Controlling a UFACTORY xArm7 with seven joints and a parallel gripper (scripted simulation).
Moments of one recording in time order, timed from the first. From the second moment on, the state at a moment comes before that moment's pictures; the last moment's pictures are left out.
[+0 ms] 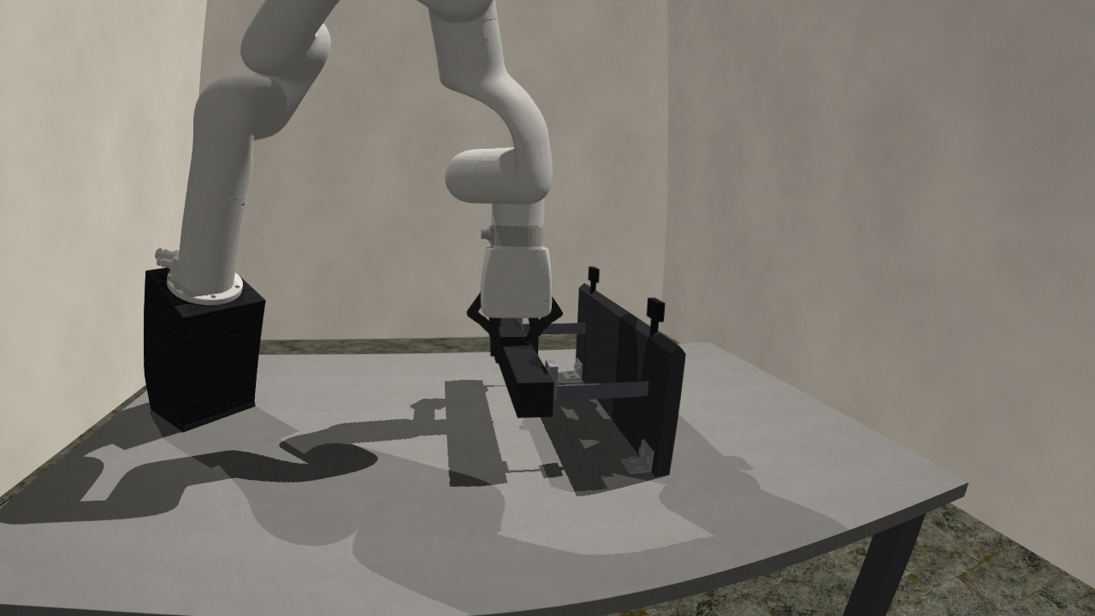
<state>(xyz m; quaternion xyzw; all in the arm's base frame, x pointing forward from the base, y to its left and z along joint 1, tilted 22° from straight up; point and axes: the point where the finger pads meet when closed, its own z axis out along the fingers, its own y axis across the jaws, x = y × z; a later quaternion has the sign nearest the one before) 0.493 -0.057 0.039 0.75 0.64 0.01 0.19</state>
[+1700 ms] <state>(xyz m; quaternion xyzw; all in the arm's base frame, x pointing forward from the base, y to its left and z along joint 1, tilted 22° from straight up) 0.494 -0.057 0.036 0.75 0.64 0.01 0.19</state>
